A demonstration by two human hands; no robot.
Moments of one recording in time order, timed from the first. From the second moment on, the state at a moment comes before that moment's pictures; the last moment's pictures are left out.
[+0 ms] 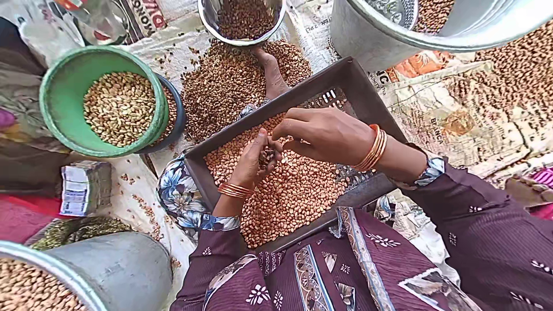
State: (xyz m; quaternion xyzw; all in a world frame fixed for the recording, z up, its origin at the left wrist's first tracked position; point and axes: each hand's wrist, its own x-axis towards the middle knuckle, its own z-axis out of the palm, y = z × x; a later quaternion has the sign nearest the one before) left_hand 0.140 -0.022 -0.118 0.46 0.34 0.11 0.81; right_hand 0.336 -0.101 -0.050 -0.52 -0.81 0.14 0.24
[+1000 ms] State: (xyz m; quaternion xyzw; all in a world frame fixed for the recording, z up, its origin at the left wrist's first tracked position) left_hand 0.181 0.079 -0.142 0.97 0.08 0.08 0.23; right_hand 0.284 -0.132 -0.101 -0.45 -0.84 0.23 0.21
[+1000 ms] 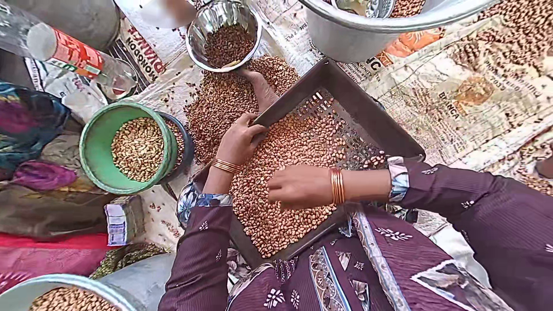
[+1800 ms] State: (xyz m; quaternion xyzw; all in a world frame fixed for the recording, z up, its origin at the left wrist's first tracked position) left_hand 0.170 0.094 -0.141 0.69 0.22 0.20 0.66; right_hand 0.221 -0.039 -0.095 -0.59 -0.70 0.36 -0.17
